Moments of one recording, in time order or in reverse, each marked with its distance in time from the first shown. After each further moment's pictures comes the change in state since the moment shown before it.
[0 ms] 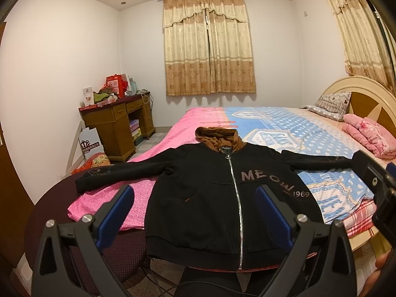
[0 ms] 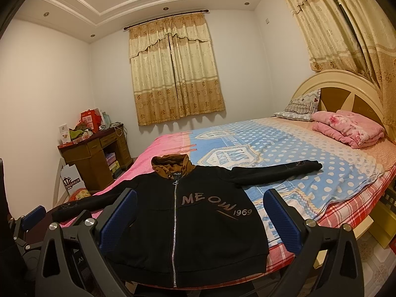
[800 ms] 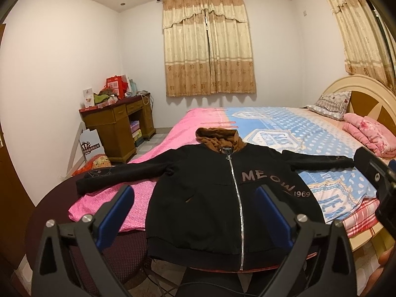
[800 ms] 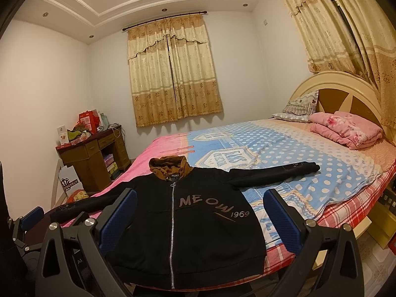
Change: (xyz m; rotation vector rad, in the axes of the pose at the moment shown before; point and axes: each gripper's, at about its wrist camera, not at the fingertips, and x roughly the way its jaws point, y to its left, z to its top) left arm 0.000 0.000 0.000 -0.001 0.002 0.001; right arm 0.002 -0.005 0.000 0.002 -0.007 -0.008
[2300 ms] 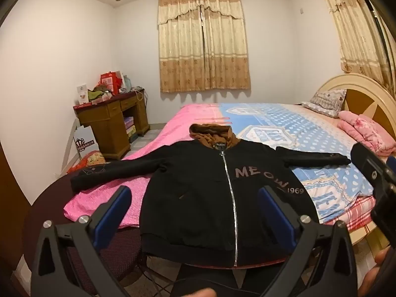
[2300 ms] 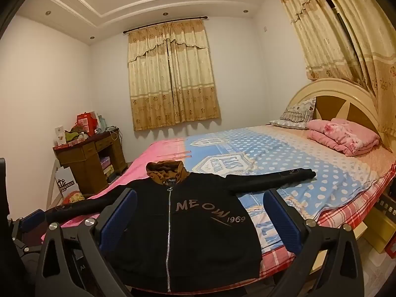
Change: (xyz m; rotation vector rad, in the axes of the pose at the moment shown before) left arm 0.001 -0.001 0.002 0.009 0.041 -0.040; right arm -0.010 0.004 0.006 -0.016 -0.030 -0.024
